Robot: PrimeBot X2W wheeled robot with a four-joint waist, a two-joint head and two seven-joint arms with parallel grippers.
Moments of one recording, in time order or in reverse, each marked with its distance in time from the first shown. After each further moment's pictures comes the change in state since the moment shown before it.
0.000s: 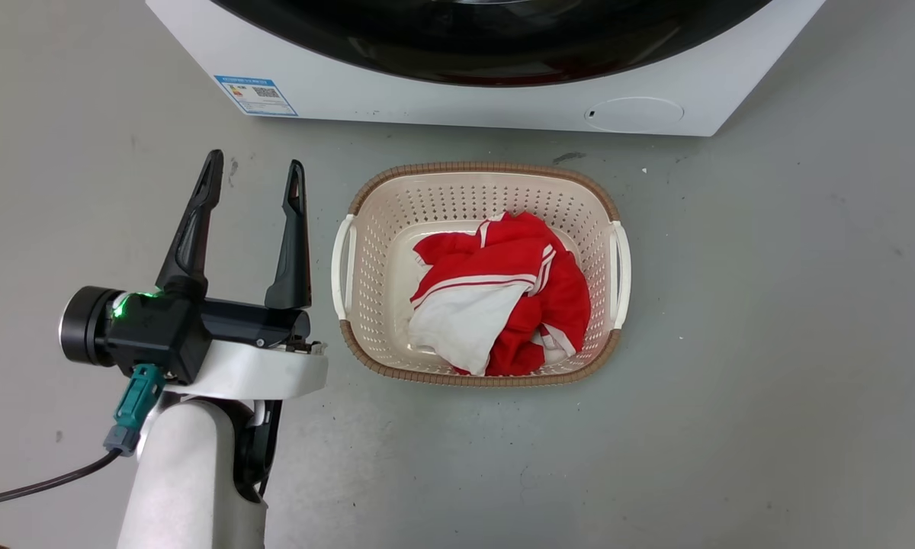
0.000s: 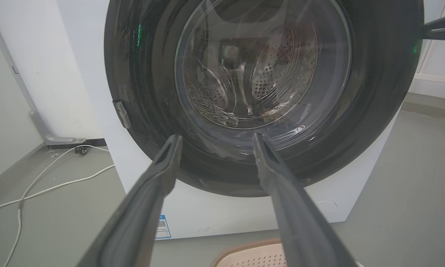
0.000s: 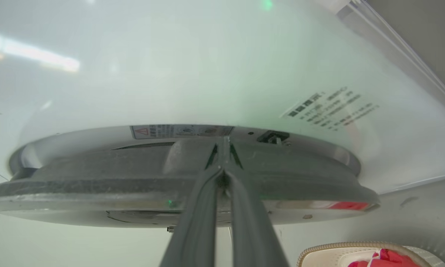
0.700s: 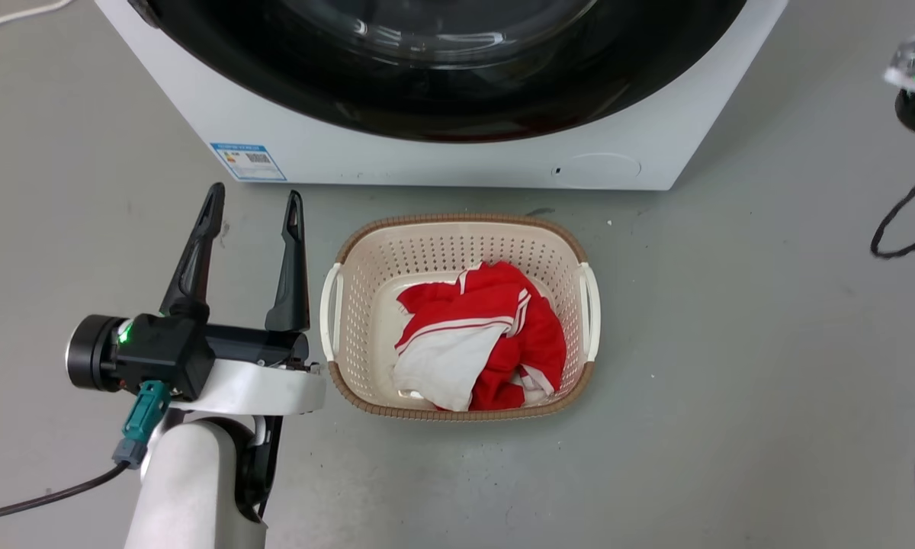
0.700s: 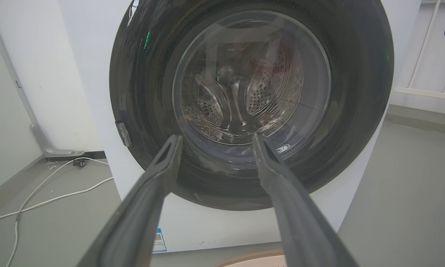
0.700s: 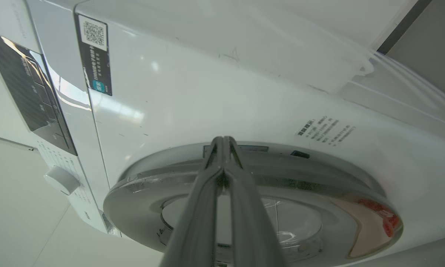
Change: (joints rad) left arm 0.049 0.002 0.001 0.022 -0.001 0.018 0.000; right arm 0.361 0.040 -0.061 -0.396 0.196 0.000 -0.153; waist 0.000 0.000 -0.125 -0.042
